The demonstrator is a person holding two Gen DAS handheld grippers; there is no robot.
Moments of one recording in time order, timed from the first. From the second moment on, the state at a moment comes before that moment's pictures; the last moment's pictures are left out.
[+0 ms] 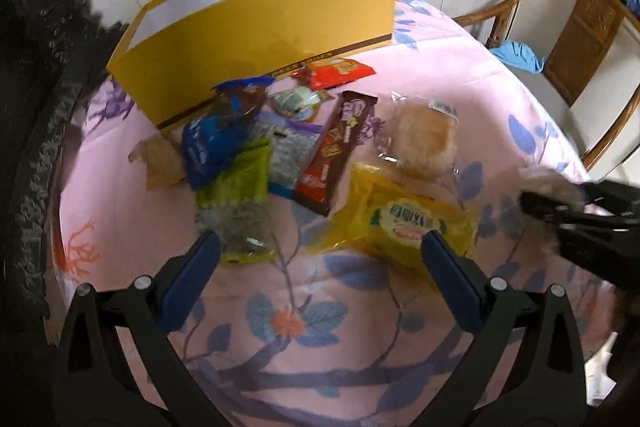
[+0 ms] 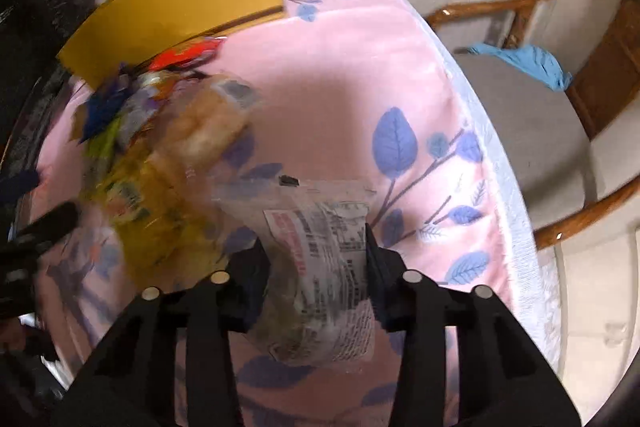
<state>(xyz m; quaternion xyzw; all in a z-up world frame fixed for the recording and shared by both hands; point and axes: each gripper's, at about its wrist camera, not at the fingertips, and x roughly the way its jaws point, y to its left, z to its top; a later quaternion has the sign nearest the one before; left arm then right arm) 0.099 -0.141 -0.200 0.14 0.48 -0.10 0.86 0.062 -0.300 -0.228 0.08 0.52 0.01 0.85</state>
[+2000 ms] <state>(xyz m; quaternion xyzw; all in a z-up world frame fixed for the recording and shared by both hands) 0.091 -0.223 -0.186 0.35 0.47 -0.37 0.72 0.006 -0.382 -0.090 0.21 0.37 -0.02 0.90</state>
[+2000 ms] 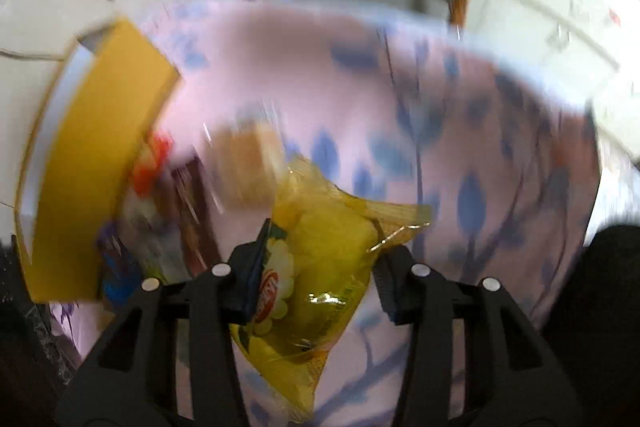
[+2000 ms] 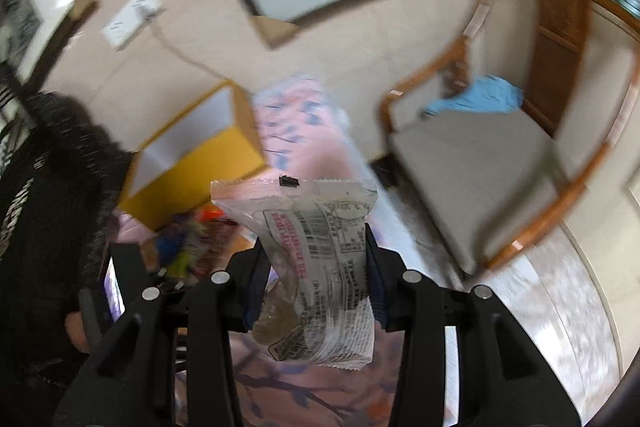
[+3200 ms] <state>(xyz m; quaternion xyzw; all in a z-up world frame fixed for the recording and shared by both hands) 0.361 -0.044 -0.102 0.03 0.47 0.03 0.88 0.360 -0.235 -0.087 0.07 0.43 0.13 0.89</state>
